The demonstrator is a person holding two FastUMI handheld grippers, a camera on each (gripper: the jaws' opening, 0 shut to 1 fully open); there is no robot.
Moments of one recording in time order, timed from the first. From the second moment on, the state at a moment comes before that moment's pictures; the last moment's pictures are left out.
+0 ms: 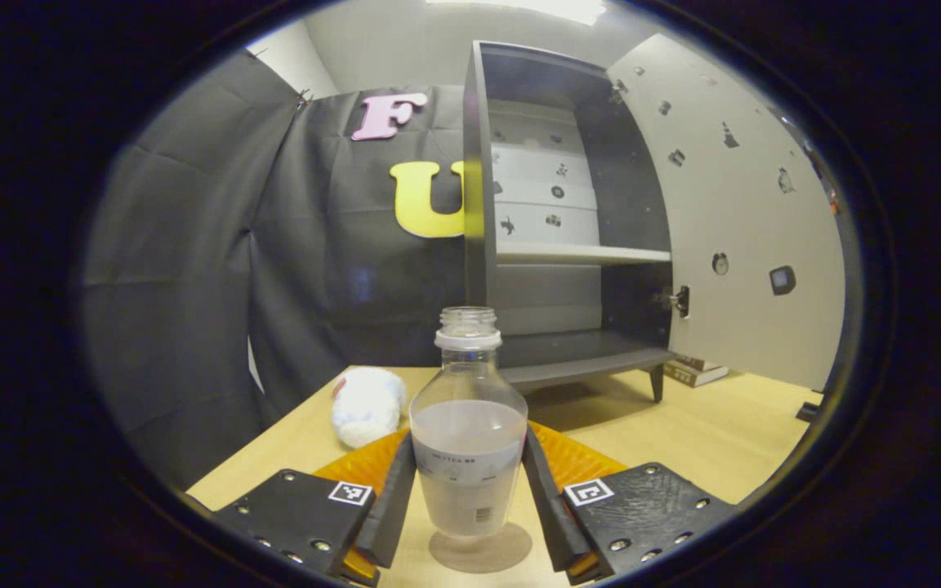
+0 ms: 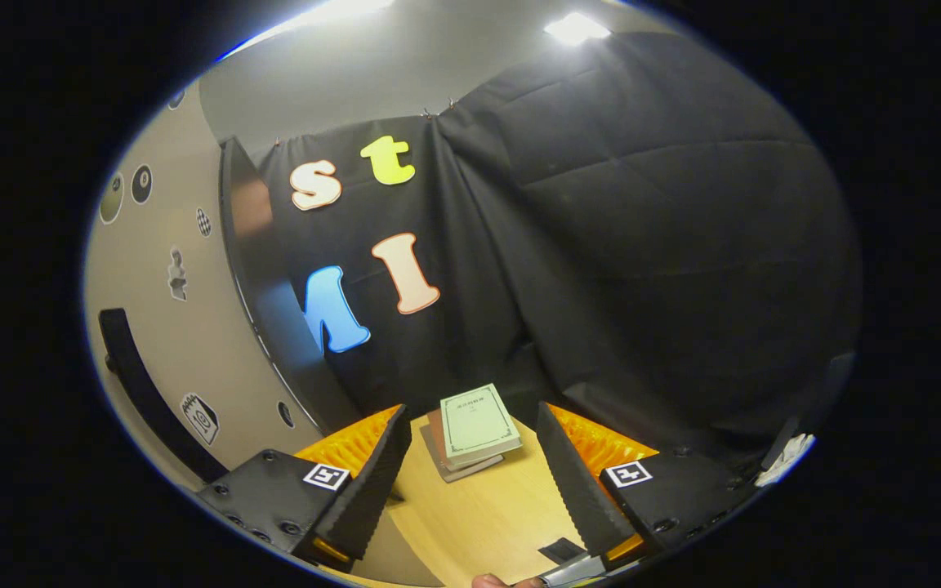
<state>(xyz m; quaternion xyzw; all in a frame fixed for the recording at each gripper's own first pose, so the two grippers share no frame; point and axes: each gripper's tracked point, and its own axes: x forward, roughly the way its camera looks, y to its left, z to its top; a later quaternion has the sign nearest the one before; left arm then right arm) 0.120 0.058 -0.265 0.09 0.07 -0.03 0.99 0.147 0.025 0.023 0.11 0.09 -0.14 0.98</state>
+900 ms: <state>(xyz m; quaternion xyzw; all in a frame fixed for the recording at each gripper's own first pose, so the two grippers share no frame) 0.092 0.053 -0.317 0.09 0.10 -0.04 0.99 0.138 0.025 0.015 0.06 0.12 -0.13 0.98</state>
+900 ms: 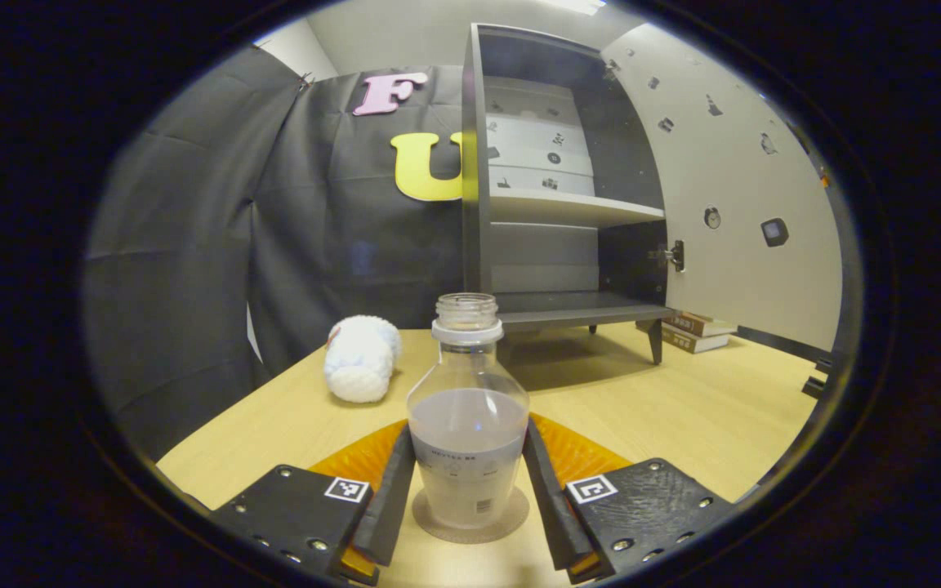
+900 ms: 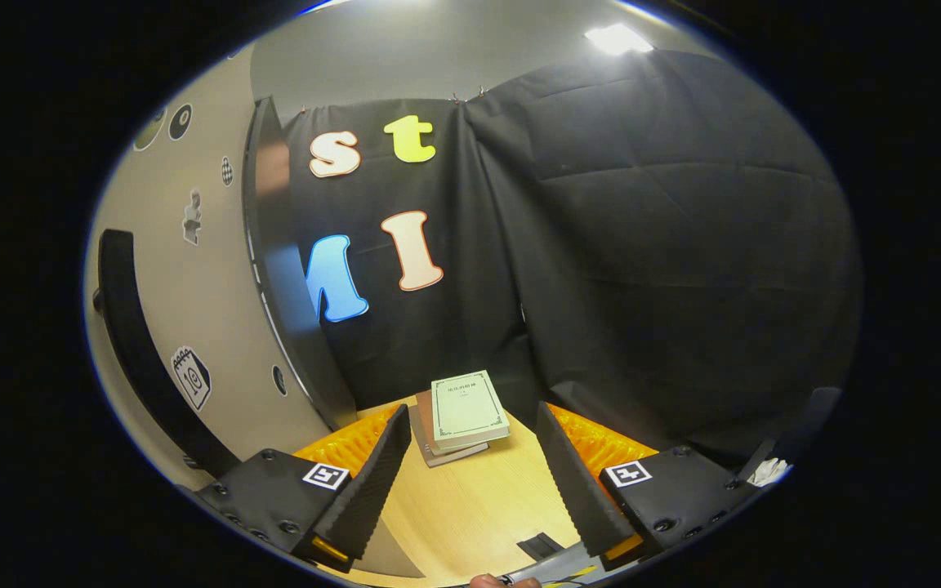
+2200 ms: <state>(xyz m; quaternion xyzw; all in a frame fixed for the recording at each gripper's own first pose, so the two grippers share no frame) 0.058 0.029 -0.175 0.12 0.07 -0.03 0.99 0.105 0.014 -0.024 0.06 0.17 -0.15 0.97</state>
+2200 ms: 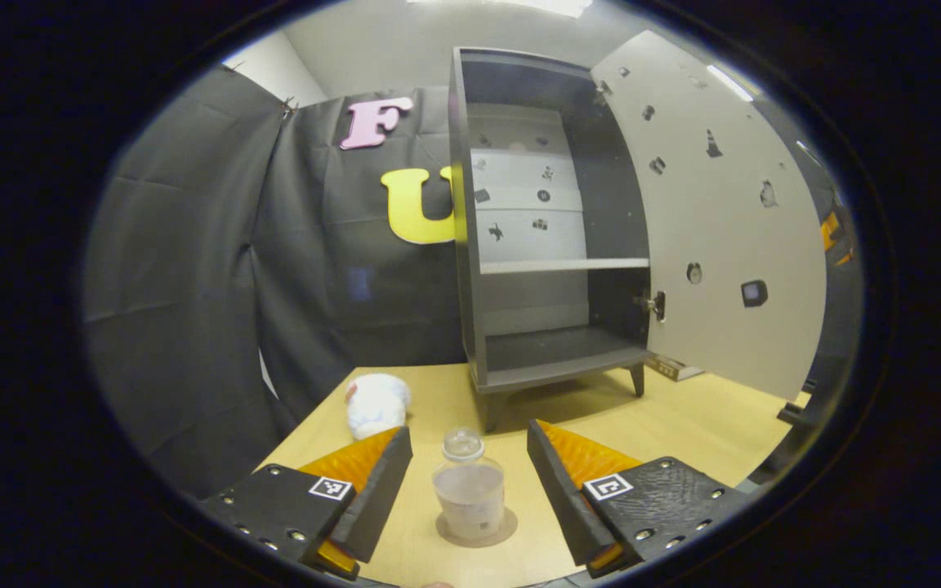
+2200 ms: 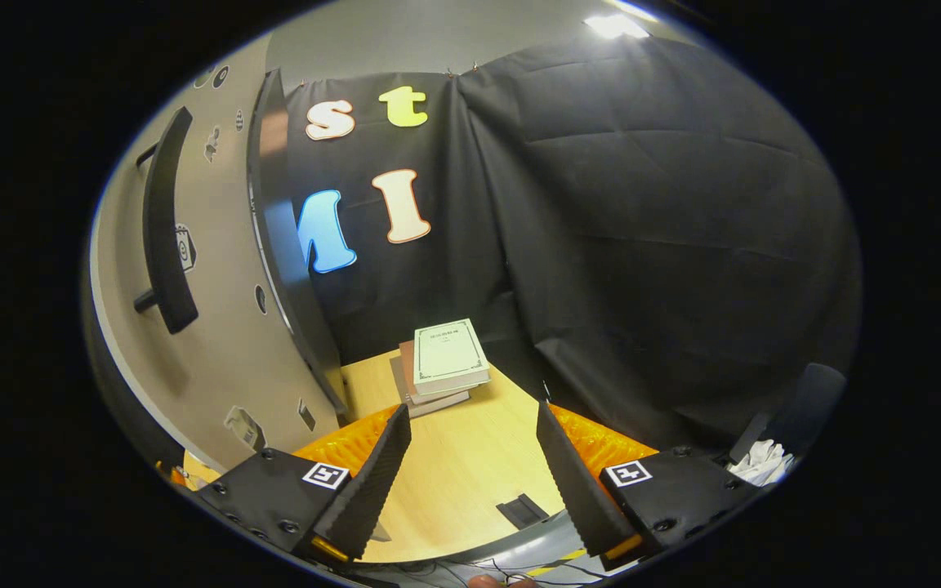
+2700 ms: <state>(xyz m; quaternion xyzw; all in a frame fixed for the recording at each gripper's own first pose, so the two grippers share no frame) 0.054 -0.014 -0.087 0.08 0.07 0.03 0.99 0.124 -0.001 0.004 0.04 0.10 -0.15 0.98</state>
